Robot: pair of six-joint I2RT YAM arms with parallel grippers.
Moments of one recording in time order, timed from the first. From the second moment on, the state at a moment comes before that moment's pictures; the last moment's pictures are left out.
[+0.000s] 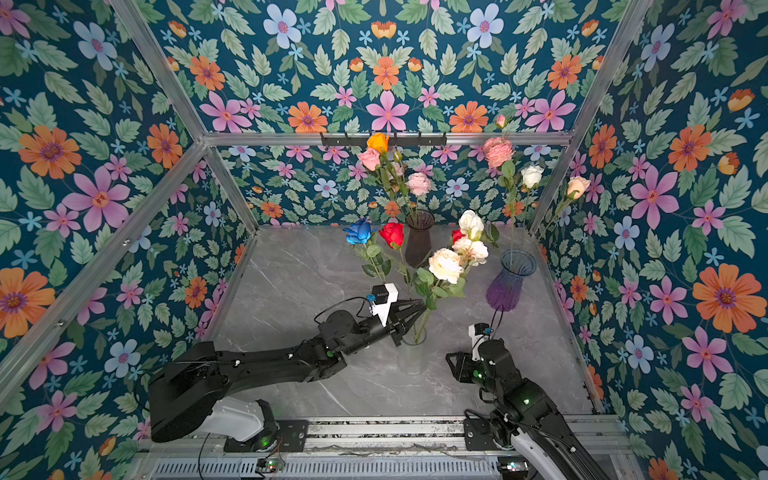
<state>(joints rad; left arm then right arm) -1.08 1.45 0.70 0.92 0.08 -0.20 0.51 0.35 0.28 -0.61 -0.16 0.67</state>
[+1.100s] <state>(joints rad) -1.13 1.47 0.79 0.82 0.11 -0.15 0.51 0.35 0.28 -0.61 -0.16 0.67</state>
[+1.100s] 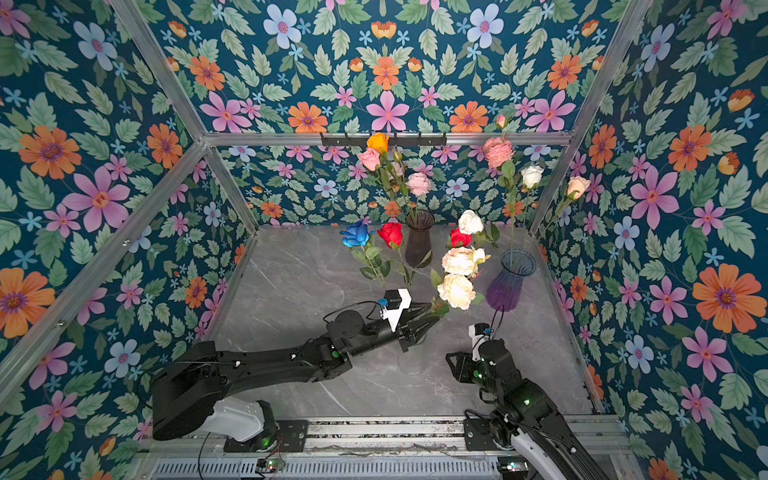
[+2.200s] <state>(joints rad) -1.16 1.33 0.68 0.88 0.22 -0.11 0.51 0.34 0.28 -0.61 -0.16 0.67</state>
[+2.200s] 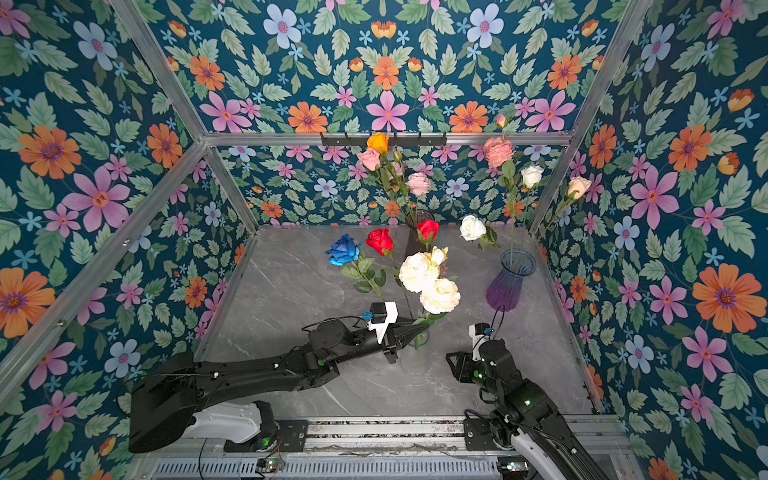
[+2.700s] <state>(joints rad) -1.16 1.33 0.71 0.79 0.04 -0.12 0.51 0.34 0.28 -0.61 -0.16 0.67</state>
